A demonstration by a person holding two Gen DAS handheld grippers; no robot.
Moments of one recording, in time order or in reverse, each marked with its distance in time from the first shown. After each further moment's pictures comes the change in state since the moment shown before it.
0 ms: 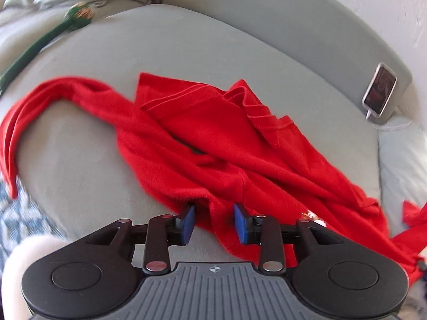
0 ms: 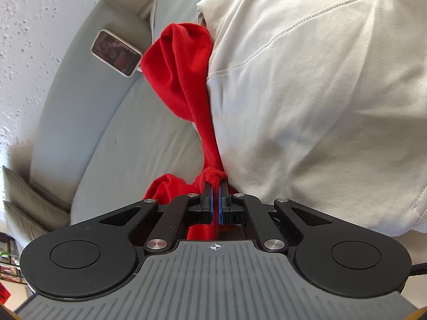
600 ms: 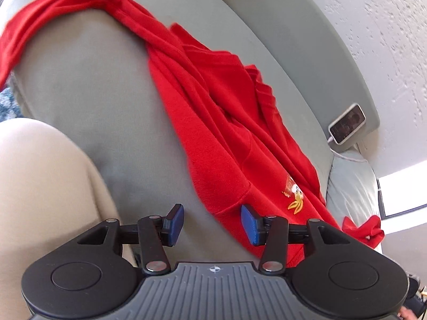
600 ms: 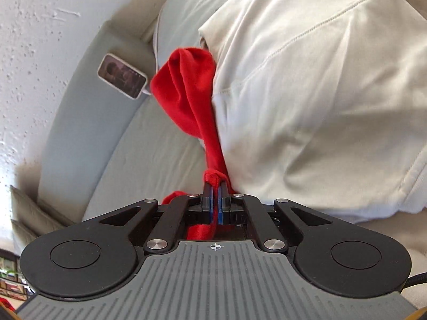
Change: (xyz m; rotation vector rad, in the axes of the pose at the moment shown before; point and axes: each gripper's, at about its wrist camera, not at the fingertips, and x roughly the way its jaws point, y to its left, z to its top) left arm -0.004 0.032 -0.045 -0.207 0.043 -0.254; right arm -0.023 0.005 -0.003 0.068 -0.104 0.018
